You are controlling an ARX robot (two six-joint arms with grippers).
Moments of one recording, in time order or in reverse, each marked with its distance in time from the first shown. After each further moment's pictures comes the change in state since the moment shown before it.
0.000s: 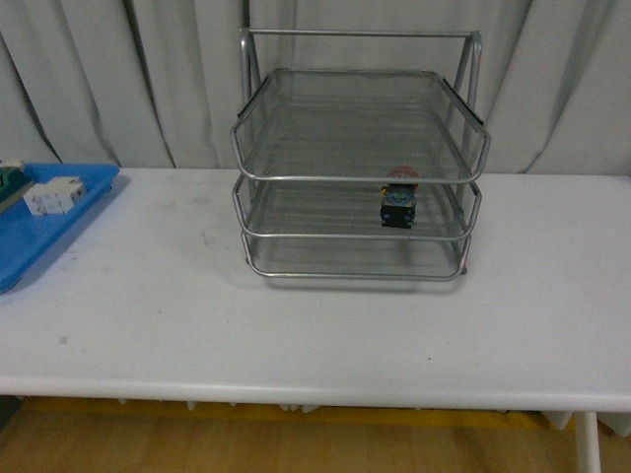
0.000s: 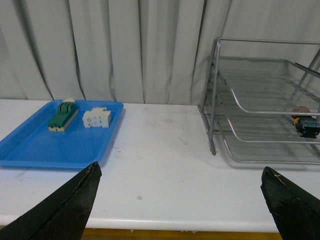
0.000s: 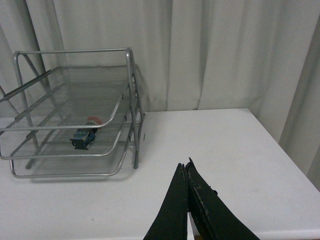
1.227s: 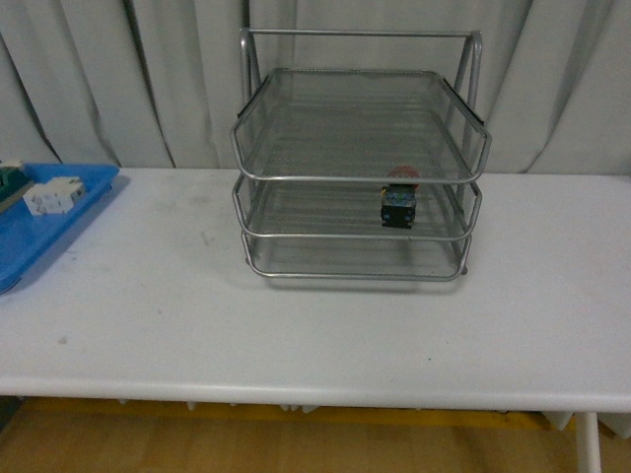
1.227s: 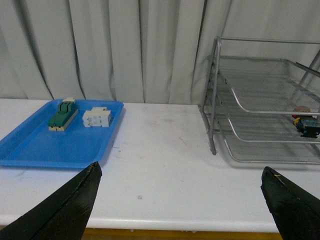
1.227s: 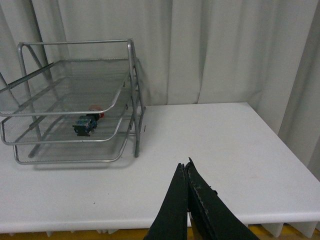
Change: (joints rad) left arm 0.000 0.000 0.000 -0.001 0.000 0.000; right arm 0.000 -0.365 -0.084 -0.276 0.000 0.000
